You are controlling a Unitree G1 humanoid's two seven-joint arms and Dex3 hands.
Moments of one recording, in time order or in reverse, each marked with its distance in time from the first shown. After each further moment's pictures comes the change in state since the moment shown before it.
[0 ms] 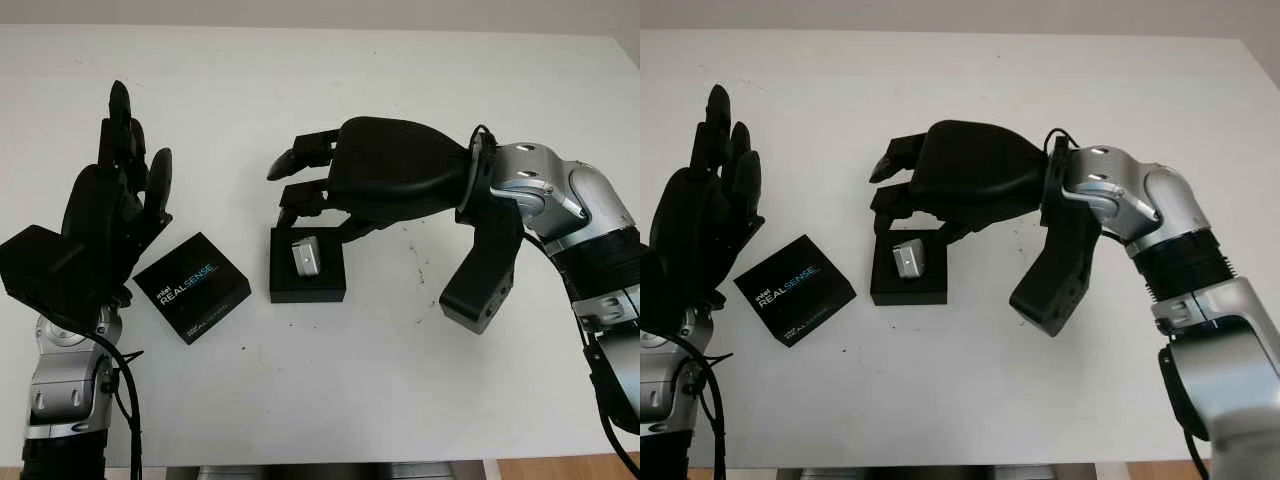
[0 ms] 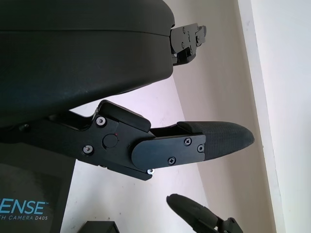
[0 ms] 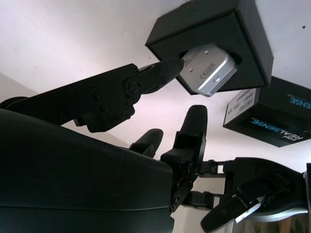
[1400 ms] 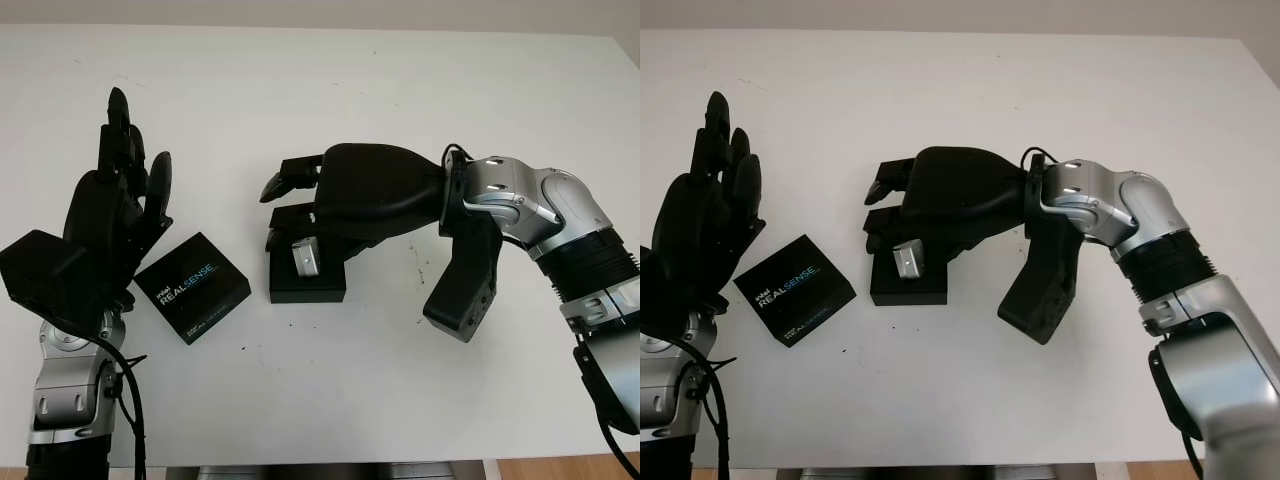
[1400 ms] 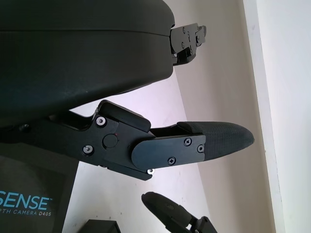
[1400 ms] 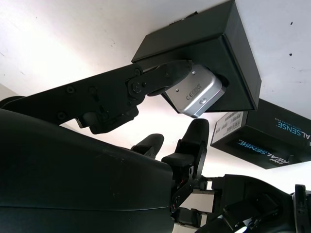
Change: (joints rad) left arm 0.017 -0.027 0.000 -0.014 0.002 0.010 0.025; right arm -0.012 0.015 0.054 0.020 -0.069 -0.025 -0.030
